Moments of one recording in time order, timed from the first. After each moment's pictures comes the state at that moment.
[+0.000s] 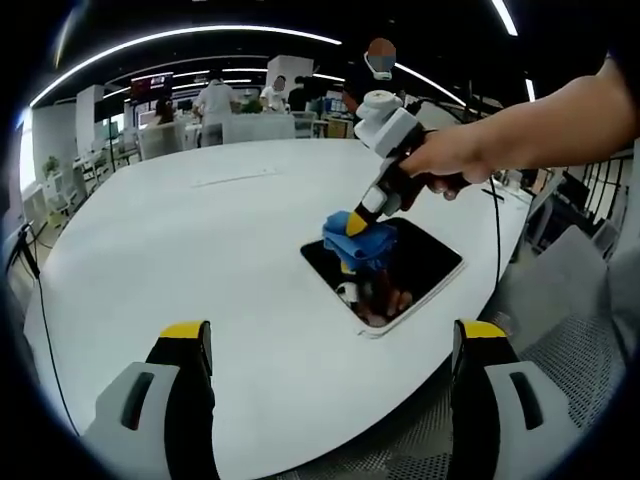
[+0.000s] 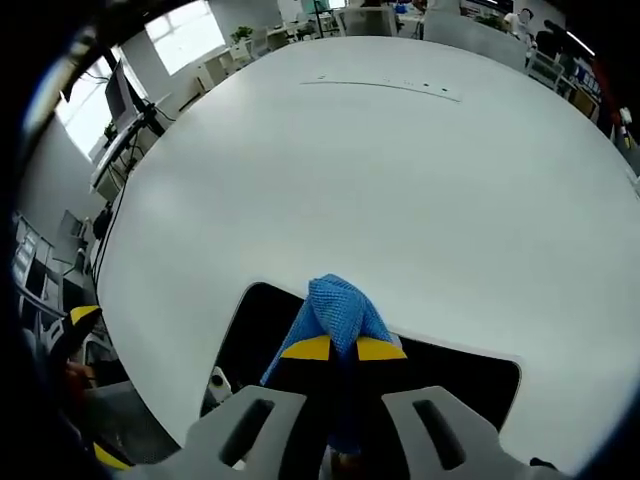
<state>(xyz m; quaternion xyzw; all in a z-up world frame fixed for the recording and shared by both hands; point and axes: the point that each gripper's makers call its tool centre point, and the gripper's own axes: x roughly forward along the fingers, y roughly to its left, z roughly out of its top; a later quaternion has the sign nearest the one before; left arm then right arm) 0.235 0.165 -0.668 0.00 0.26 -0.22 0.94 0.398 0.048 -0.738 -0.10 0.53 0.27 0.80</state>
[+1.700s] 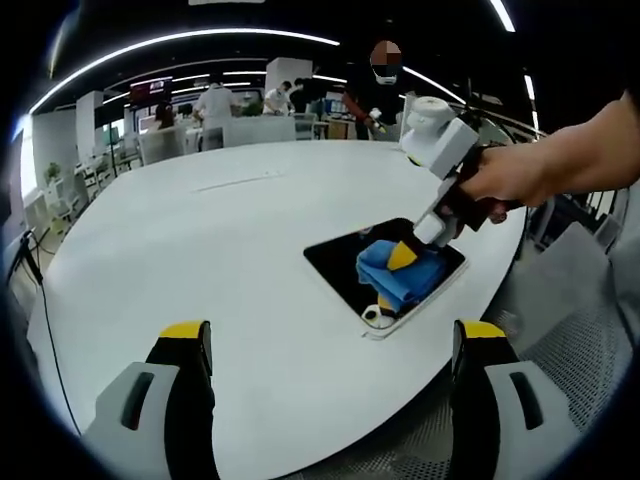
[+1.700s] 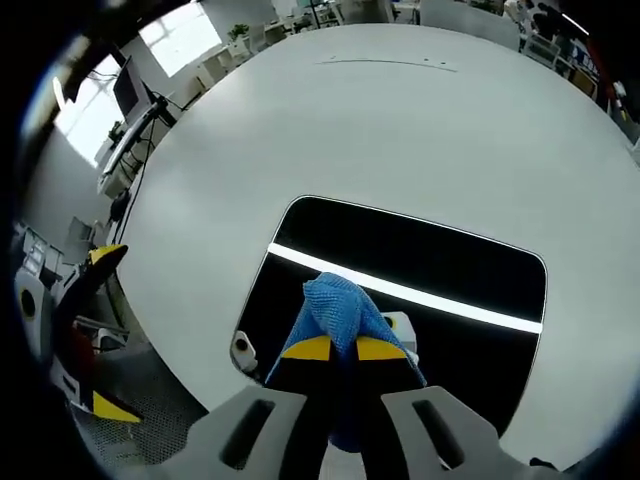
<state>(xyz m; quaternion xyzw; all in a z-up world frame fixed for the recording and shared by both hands) 0.238 0.167 -0.666 0.01 0.26 -0.22 0.94 0.317 0.036 -0.742 -0.07 0.55 0.27 0.78</state>
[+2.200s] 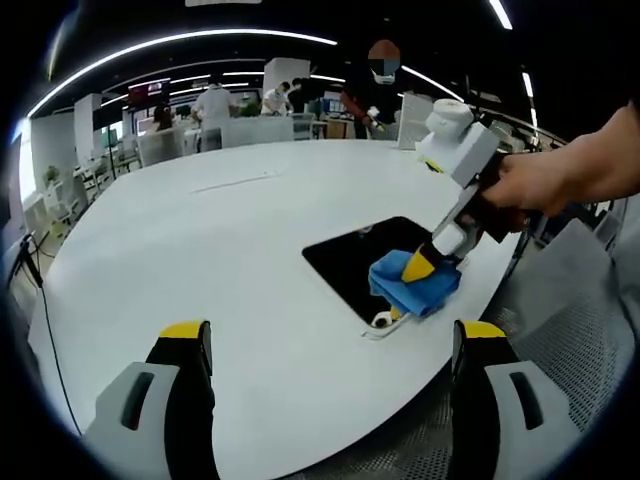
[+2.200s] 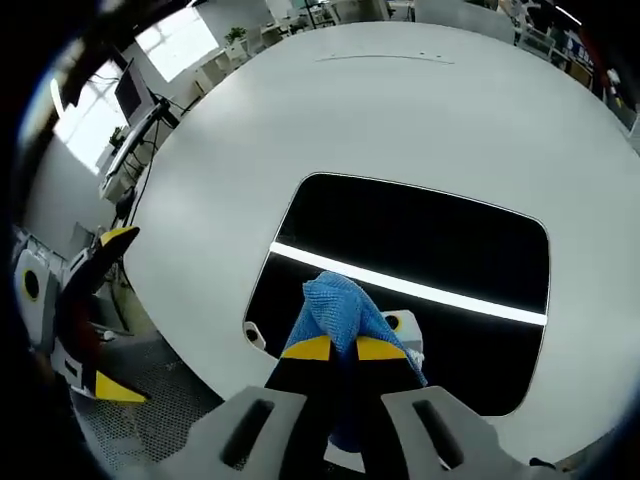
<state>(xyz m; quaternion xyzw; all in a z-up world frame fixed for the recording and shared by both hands) 0.237 0.166 -0.667 0.02 0.26 -0.22 0.94 0.281 0.033 -0.734 -0.05 0.56 0.27 0.78</state>
